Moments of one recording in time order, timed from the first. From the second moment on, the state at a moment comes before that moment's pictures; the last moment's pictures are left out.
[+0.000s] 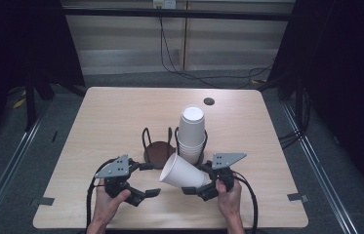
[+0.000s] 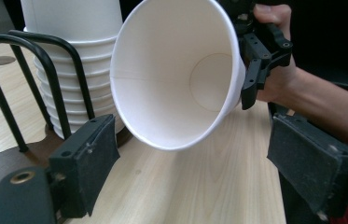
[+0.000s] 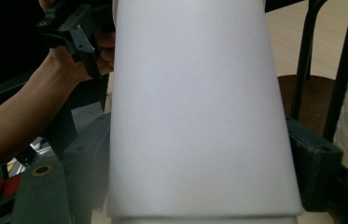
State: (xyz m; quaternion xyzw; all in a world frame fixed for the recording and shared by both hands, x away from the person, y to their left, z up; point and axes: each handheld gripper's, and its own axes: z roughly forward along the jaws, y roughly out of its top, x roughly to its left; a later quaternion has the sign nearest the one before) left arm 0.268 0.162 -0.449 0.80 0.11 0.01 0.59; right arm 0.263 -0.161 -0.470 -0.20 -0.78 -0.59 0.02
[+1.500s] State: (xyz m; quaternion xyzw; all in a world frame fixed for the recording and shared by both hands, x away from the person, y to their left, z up) left arm 0.269 0.140 -0.457 0.76 0.13 -0.01 0.63; right arm 0.264 -0.125 -0.476 -0.12 -0.78 -0.62 0.05
